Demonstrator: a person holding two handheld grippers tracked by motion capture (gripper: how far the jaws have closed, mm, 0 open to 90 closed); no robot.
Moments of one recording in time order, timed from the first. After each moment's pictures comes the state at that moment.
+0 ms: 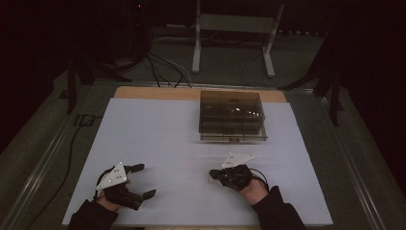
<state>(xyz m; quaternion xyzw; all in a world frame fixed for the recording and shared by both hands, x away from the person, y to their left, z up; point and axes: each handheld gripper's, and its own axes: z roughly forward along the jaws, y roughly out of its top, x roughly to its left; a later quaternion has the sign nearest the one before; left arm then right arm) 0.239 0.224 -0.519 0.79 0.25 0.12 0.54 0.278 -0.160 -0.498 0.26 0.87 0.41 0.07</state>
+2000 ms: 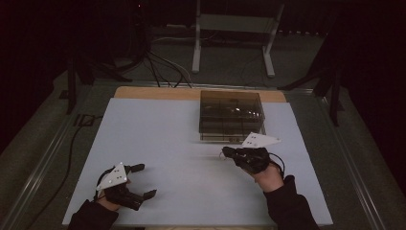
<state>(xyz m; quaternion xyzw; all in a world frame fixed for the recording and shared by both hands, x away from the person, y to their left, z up) 0.239 0.223 -0.520 0.79 0.25 0.11 0.54 0.293 -0.194 -0.430 0.30 0.82 0.47 0.14</state>
